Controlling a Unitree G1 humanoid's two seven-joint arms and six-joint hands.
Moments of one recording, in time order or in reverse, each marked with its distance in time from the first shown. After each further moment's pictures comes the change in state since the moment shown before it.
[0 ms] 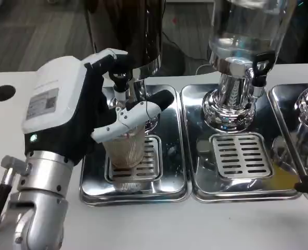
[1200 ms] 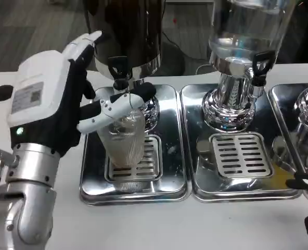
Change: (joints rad) left arm -0.044 0.049 0.041 0.071 -0.033 -0.001 0.046; right arm -0.025 0.003 0.010 -0.026 -0.042 0.035 -0.011
